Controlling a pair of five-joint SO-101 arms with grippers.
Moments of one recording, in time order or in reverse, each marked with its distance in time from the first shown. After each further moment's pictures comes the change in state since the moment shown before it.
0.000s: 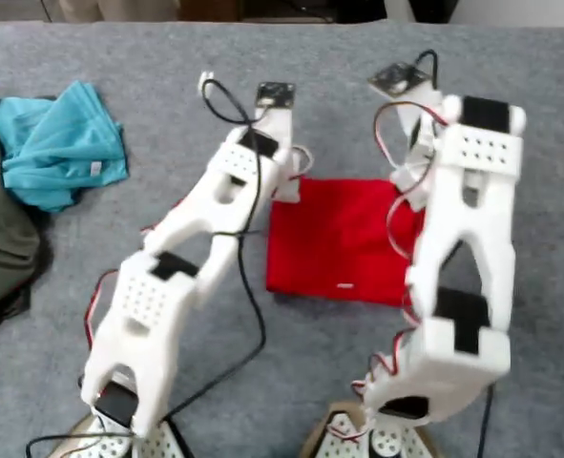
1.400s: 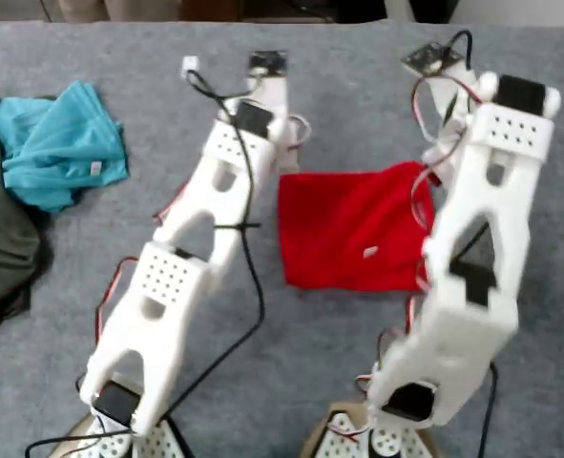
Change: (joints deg) left arm -1.2 14.1 -37.1 20.2 -0.6; right arm 5.9 6.9 -17.6 6.3 5.7
